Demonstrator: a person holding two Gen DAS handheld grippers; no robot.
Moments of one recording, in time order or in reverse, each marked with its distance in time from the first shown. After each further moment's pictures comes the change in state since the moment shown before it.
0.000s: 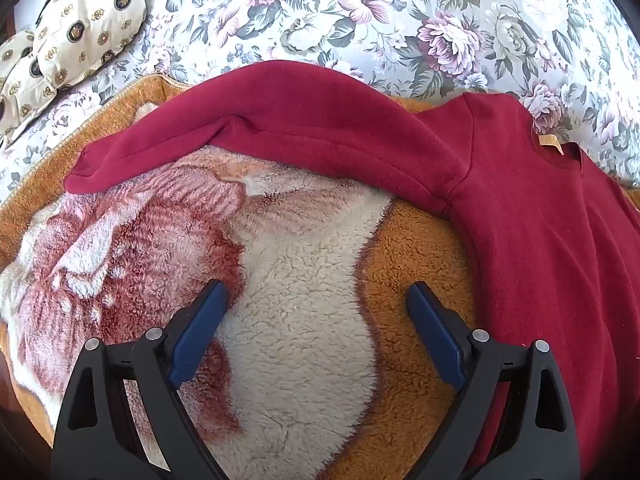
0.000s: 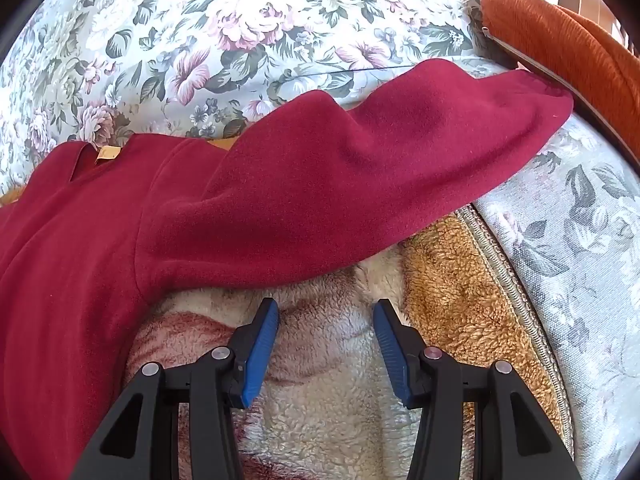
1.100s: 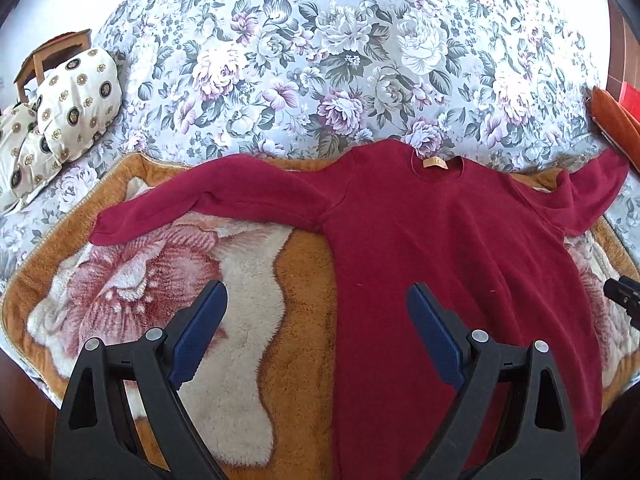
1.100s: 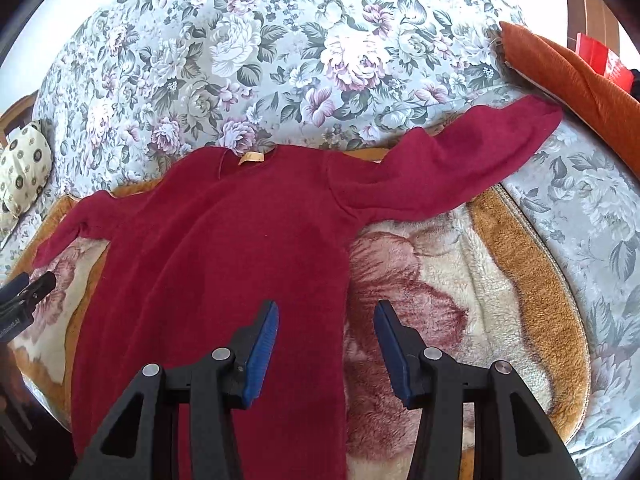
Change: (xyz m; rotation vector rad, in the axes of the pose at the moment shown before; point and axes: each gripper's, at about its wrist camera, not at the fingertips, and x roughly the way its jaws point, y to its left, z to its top) left arm -0.138 -0.028 -0.027 0.144 -0.172 -0.153; right arm -0.162 0.069 -0.058 0.034 -0.032 0.269
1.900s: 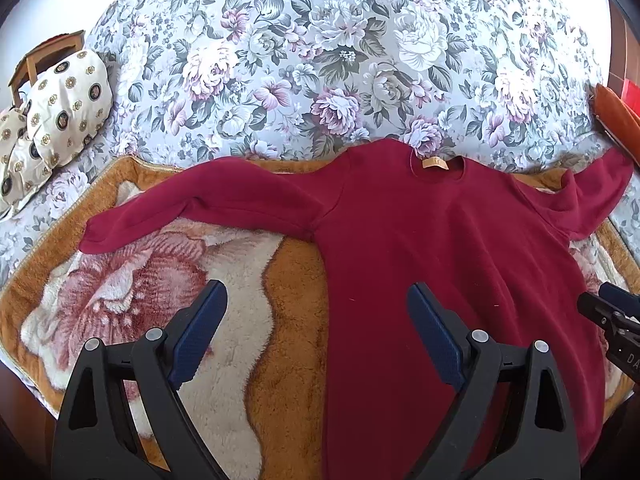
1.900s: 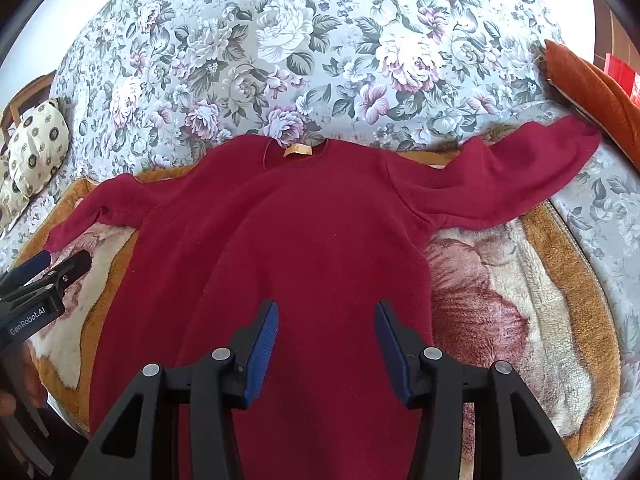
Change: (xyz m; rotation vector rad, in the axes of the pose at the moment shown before) left arm 0.018 -0.008 0.011 0.012 0.014 -0.001; right arm 0.021 0.060 0.004 -0.064 0.001 0.033
